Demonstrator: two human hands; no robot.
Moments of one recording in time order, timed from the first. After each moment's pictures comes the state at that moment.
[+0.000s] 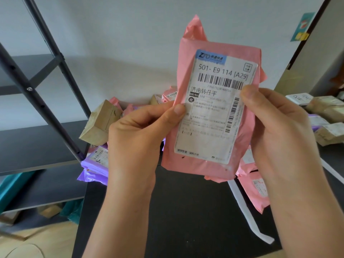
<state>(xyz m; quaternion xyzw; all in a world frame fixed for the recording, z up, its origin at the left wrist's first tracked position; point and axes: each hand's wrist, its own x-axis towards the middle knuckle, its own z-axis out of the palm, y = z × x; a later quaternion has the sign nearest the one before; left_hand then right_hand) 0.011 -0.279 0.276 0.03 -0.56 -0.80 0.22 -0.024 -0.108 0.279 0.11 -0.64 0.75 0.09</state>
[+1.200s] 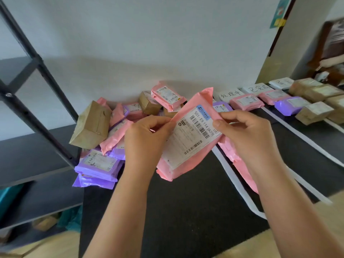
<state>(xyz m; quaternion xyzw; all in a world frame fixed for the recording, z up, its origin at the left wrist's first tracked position) -0.031 -0.308 0.210 0.04 -0.81 -0.56 0.19 -0.035 -0.111 0.218 -0.03 -0.79 0.60 0.11</state>
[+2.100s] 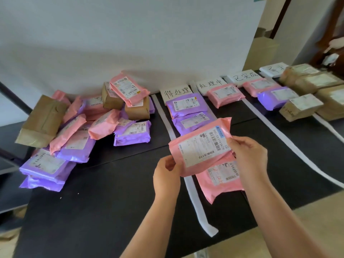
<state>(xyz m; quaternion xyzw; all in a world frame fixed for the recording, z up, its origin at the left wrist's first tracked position) -0.090 -0.061 0.063 0.29 -0.76 -0.58 -0.02 -0.124 0.117 0.097 -0.25 -0.76 0.60 0.05</state>
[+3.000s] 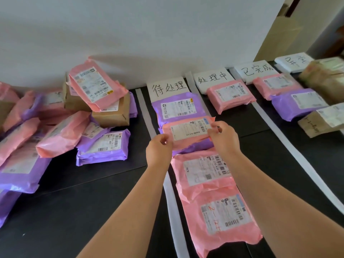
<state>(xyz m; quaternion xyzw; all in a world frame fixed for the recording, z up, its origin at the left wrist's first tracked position) -0.317 -0.051 -0.018 0.27 -0.83 -0.49 -0.03 -0.363 0.131 -0.021 -0.15 -0.90 0.41 -0.06</state>
